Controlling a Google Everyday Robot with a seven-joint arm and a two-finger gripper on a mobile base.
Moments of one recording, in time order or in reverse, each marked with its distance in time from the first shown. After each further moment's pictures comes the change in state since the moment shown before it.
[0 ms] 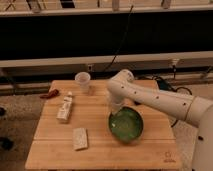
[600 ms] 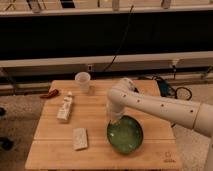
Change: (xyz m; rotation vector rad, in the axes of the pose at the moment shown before) arm -0.036 0.036 0.001 -0.003 -0.056 0.000
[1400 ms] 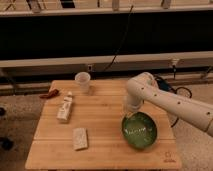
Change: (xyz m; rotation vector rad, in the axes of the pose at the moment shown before) arm 0.092 0.028 -0.018 -0.016 0.037 0.137
